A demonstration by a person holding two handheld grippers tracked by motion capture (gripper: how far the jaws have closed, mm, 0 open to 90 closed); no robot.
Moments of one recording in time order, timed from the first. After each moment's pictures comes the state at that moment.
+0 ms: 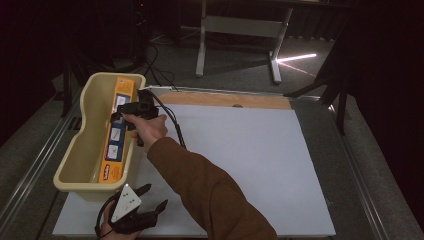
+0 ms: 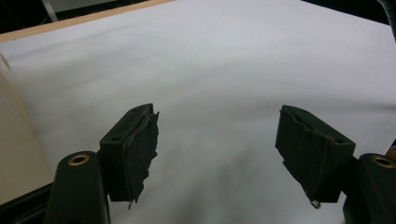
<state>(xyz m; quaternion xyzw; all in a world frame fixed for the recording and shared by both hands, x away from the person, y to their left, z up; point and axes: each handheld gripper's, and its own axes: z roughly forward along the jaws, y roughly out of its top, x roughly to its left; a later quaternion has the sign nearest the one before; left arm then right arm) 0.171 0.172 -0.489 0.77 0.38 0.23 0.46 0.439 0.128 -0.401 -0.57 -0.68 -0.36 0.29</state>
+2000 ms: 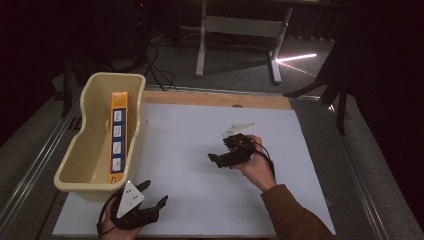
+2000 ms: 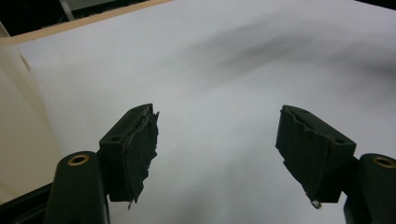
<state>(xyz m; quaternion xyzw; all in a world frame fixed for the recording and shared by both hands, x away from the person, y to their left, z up) 0.179 0.167 -0.488 0.77 0.39 0.25 0.44 0.348 -0.136 -0.434 -0.30 -0.87 -0.37 -0.11</state>
